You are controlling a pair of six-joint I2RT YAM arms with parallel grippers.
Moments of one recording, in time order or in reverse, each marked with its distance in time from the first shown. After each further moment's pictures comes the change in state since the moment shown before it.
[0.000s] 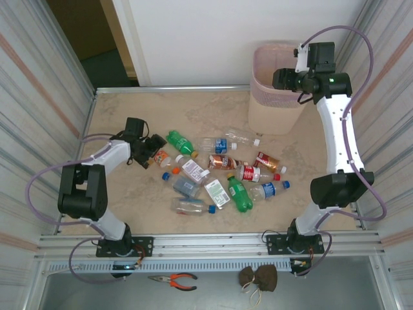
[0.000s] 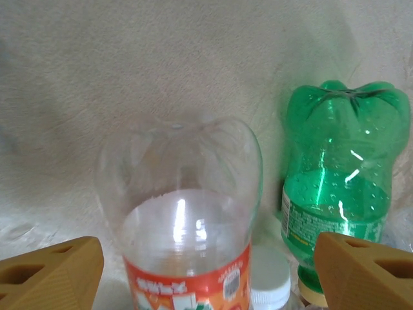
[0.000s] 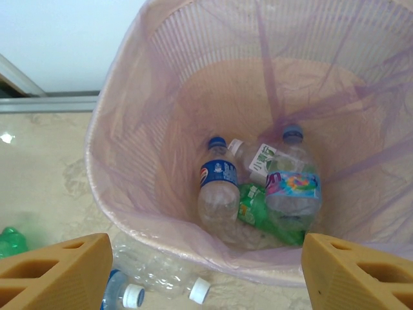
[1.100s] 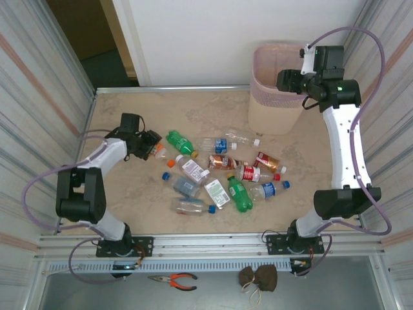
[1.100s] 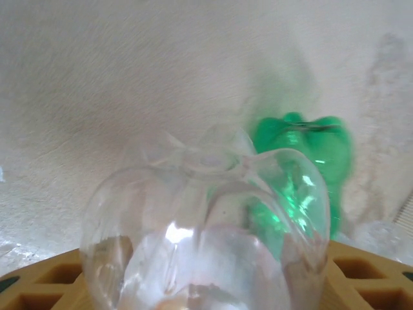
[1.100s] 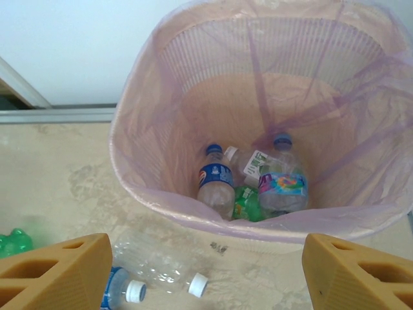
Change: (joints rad) left arm 0.027 -0.061 0.044 -0.002 -0.007 0.008; right arm 0.006 -0.115 -0.055 0.006 0.020 0.000
